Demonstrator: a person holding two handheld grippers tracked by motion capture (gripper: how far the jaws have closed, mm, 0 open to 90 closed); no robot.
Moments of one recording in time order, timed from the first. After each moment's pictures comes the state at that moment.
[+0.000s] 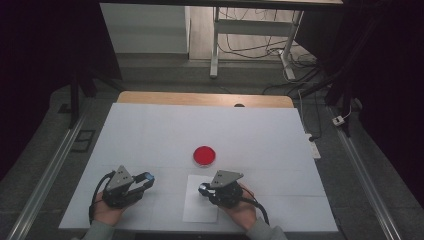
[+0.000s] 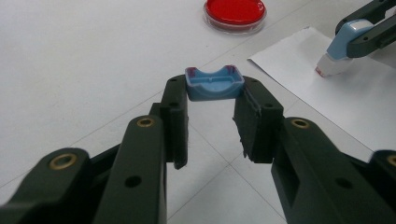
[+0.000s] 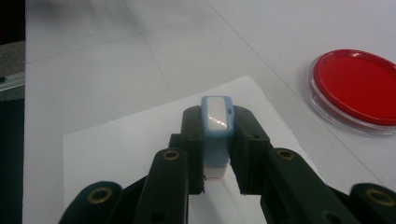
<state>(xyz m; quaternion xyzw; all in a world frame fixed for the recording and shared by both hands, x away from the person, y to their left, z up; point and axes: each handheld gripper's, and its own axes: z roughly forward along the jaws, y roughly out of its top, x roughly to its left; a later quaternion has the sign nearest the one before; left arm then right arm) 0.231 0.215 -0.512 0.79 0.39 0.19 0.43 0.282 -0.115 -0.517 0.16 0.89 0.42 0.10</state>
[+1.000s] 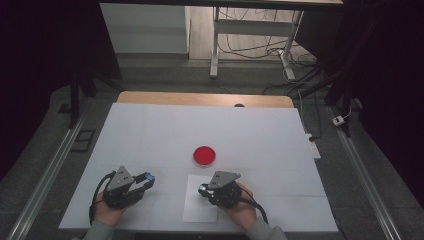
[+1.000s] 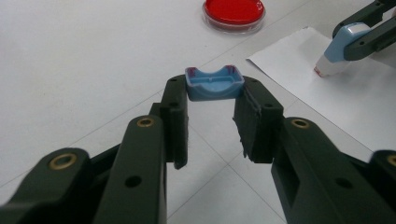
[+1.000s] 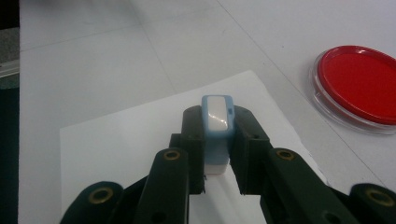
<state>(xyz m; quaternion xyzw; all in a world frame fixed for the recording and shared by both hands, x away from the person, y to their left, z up) 0.231 0.214 -0.512 0.79 0.39 0.19 0.43 0.282 -0.111 -0.517 0.15 0.90 0.40 0.11</state>
